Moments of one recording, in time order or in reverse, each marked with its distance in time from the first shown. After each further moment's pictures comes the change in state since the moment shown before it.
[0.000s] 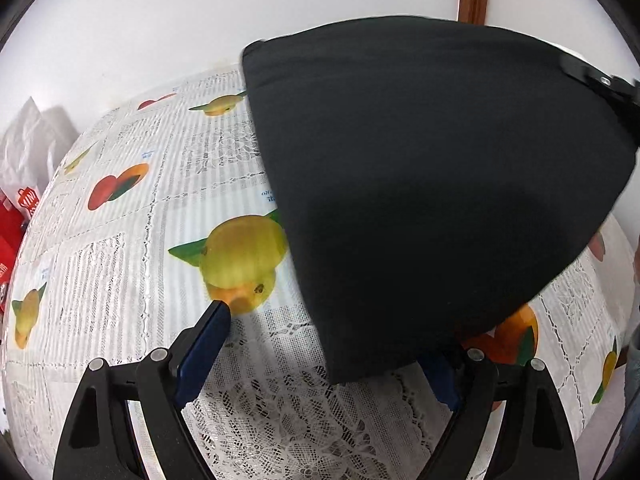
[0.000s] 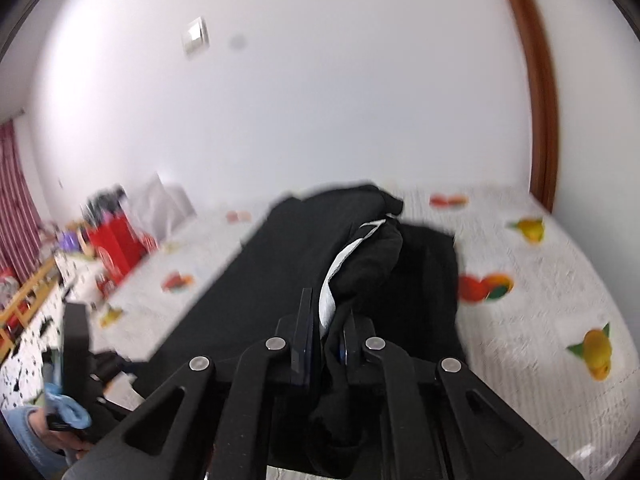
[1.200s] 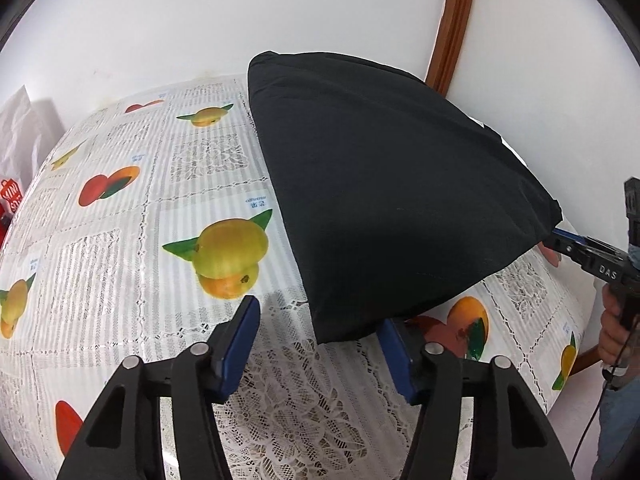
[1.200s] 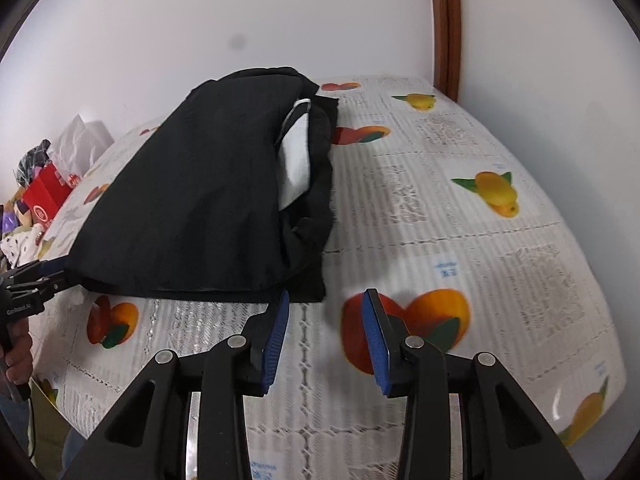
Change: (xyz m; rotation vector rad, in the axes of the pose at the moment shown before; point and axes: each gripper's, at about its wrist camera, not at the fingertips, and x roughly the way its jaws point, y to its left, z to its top) left arm -0.031 0.016 -0.010 -0.023 -0.051 -0.141; right arm -0.027 -0.050 -0.082 0.072 0.351 -0.273
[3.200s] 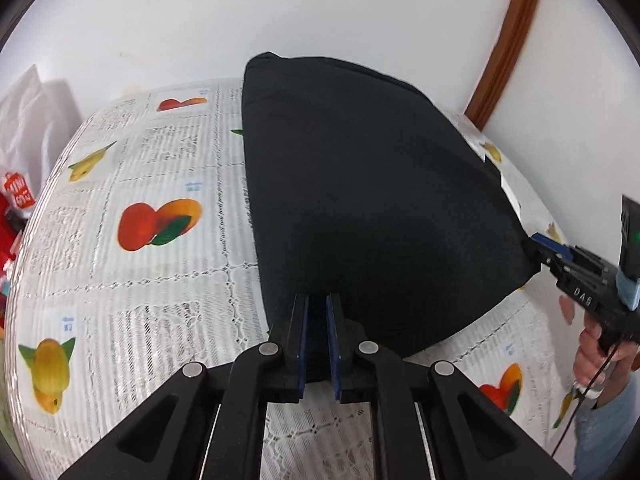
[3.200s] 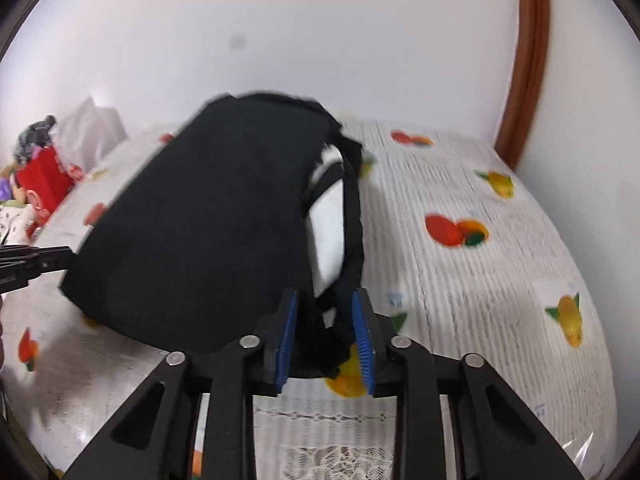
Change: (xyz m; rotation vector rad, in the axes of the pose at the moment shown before) left arm 0.008 0.086 0.065 -0.080 0.053 0.002; right arm 0.063 0.104 0.077 -0.138 -0.018 -0.049
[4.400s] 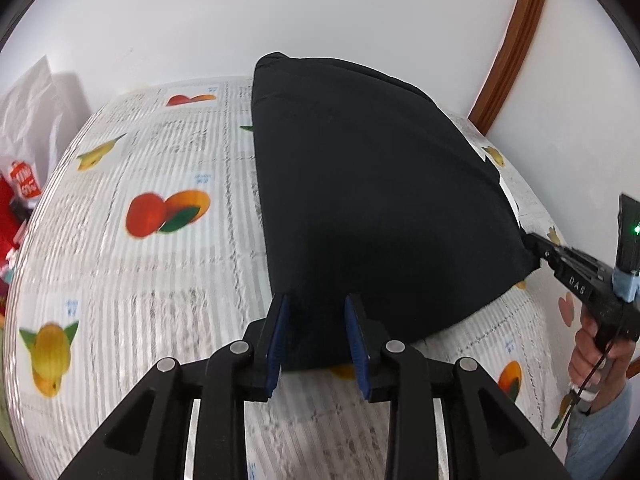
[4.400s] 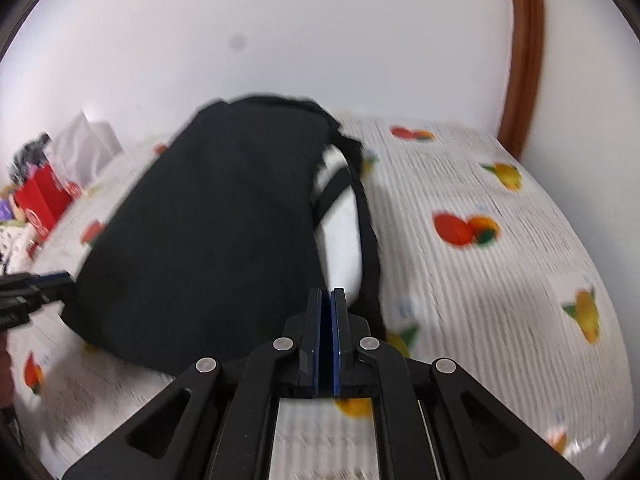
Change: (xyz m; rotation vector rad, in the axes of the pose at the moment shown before) left arm -0.010 0.007 -0.011 -0.049 -0.011 0.001; right arm 0.005 -0.002 0.001 0.043 -0.007 -0.023
